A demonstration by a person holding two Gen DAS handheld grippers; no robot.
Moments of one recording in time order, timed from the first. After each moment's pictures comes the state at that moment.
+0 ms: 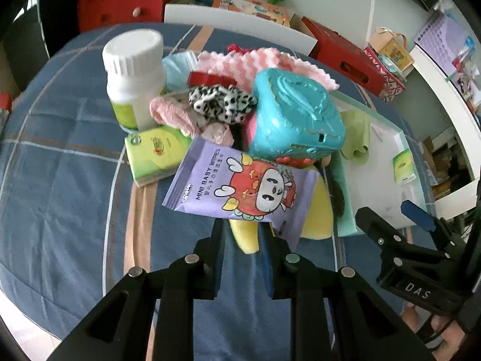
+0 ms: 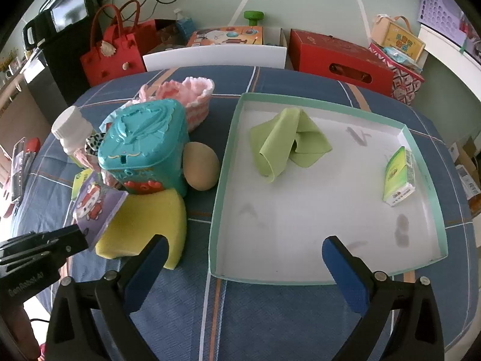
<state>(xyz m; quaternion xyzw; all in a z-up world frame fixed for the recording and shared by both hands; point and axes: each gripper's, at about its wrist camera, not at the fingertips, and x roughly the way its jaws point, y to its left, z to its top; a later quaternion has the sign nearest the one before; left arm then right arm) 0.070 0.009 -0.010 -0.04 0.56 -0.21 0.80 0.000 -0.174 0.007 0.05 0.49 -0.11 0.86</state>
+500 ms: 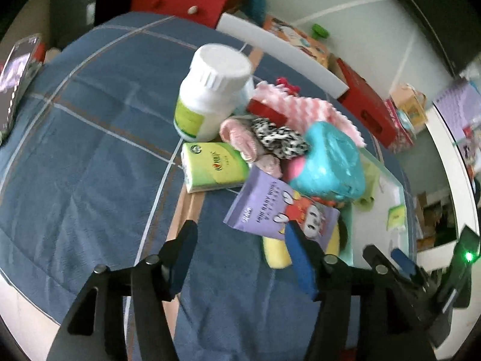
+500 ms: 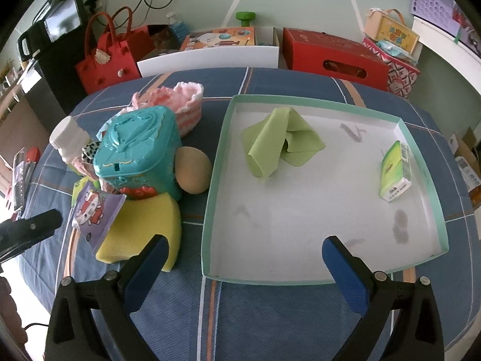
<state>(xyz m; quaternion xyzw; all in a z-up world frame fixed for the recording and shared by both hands) 0.079 0.073 -0.006 -0.16 0.55 -0.16 0.80 -0.001 -0.184 0.009 0.07 0.49 -0.11 0.86</state>
